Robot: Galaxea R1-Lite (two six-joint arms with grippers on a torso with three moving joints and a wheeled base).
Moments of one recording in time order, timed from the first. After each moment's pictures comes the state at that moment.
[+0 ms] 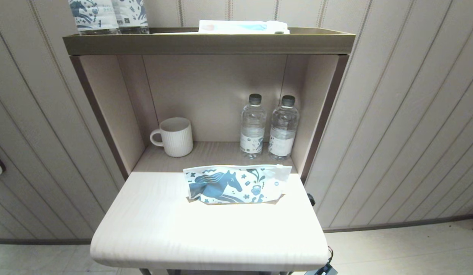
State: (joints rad) left arm -0.02 0.35 -0.78 0.87 0.01 -0.08; right arm 0.16 0.31 -0.40 0.42 -0.09 0.05
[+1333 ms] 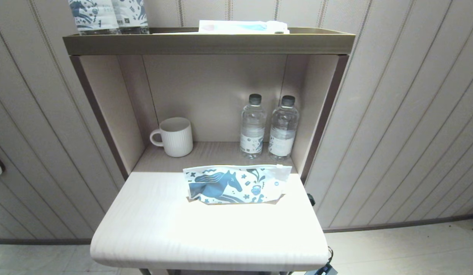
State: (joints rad) left arm 0.01 0.00 -0.09 0.23 0.00 0.04; right arm -0.01 0.00 -0.07 0.18 -0.02 -0.03
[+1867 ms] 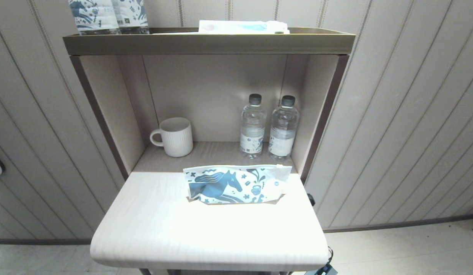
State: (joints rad) left arm 0.01 0.00 -0.09 0.23 0.02 -0.02; right arm -0.01 0.00 -0.07 0.18 -0.01 -0.03
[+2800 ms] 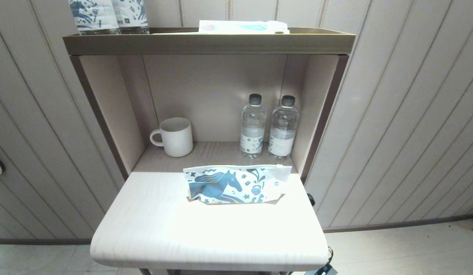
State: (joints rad) left arm 0.01 0.00 -0.09 0.23 0.02 -0.02; right arm -0.01 0.00 -0.07 0.18 -0.01 -0.03
